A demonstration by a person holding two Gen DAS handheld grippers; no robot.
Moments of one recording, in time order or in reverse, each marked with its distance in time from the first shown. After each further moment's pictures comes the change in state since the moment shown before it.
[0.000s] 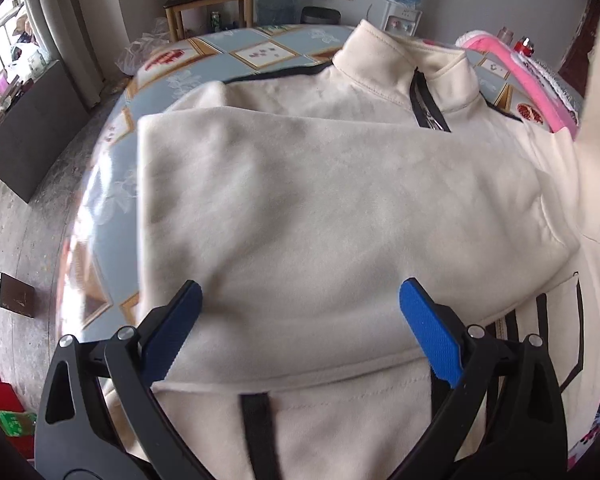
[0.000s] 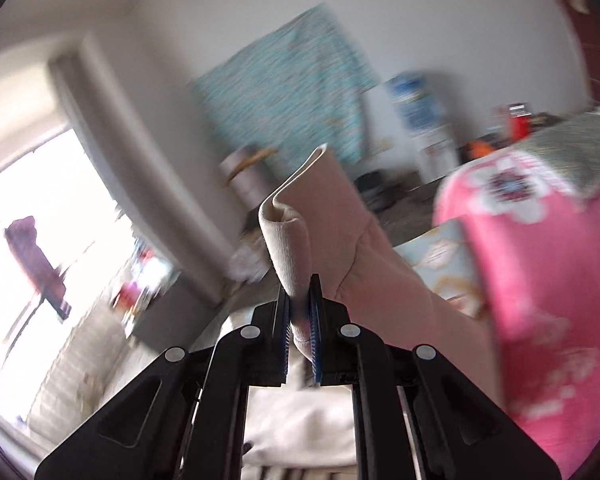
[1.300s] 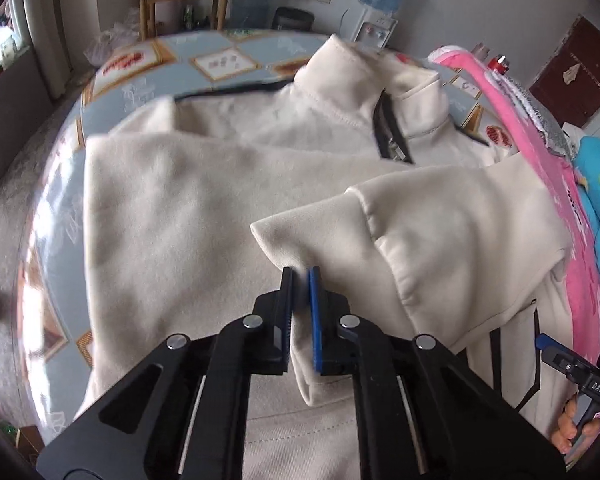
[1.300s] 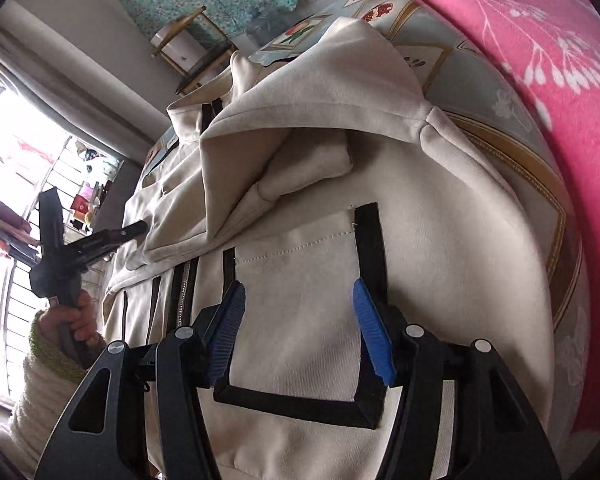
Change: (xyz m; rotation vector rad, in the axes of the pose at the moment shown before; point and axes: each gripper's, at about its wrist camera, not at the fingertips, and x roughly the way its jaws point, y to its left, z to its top) left arm 0.005 -0.009 0.031 -0.027 -0.010 -0.177; right arm 0.036 -0.110 -0.260 0.191 0.426 -0.158
